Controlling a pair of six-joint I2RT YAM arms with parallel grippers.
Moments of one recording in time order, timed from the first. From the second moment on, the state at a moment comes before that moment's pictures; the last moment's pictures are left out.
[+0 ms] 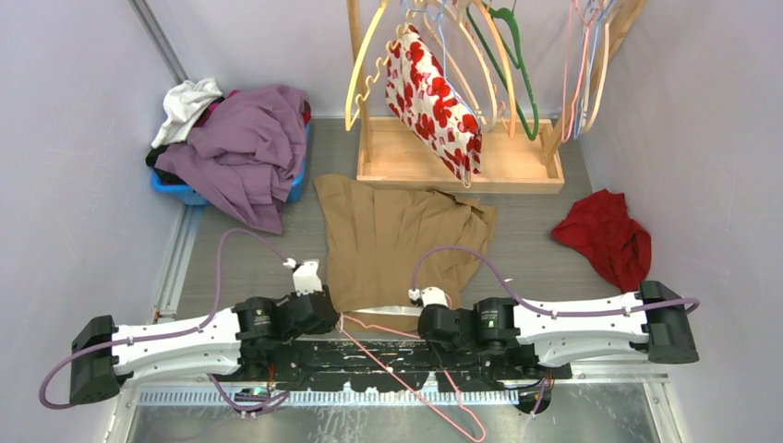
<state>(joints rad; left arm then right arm) -1.22 0.76 0.38 -0.58 -0.45 -1.12 1.47 1.02 0.61 -0.74 0.06 0.93</state>
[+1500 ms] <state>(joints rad) -1.21 0.64 0.32 -0.67 -0.45 -1.15 1.38 0.88 0.26 -0.21 -0.08 0.99</state>
